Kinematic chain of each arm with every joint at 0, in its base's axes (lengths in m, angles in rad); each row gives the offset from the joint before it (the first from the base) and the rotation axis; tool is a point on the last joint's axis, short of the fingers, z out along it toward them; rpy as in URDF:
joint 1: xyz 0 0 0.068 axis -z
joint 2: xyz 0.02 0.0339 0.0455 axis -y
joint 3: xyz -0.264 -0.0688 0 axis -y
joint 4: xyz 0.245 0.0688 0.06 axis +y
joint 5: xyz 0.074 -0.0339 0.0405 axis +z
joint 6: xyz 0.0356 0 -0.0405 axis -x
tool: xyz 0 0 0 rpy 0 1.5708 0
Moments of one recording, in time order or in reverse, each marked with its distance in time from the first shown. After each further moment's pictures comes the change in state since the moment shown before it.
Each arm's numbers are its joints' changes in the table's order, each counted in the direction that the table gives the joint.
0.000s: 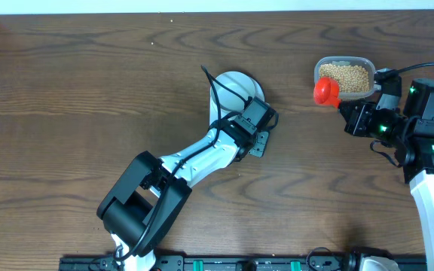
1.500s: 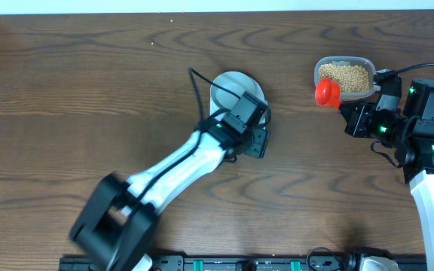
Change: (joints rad) left arm -0.026 0.211 -0.016 0.104 -0.139 -0.001; right arm 0.000 0.000 0.000 0.009 -0.019 0.023
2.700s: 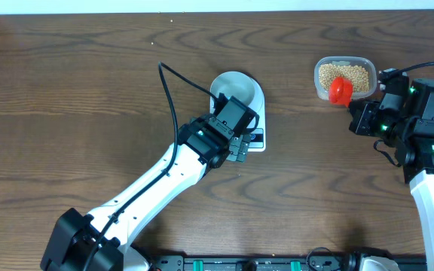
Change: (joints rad) left arm 0.000 0.152 0.001 0.285 0.351 -0.002; right arm 0.000 0.000 0.000 -0.011 -0.134 0.003
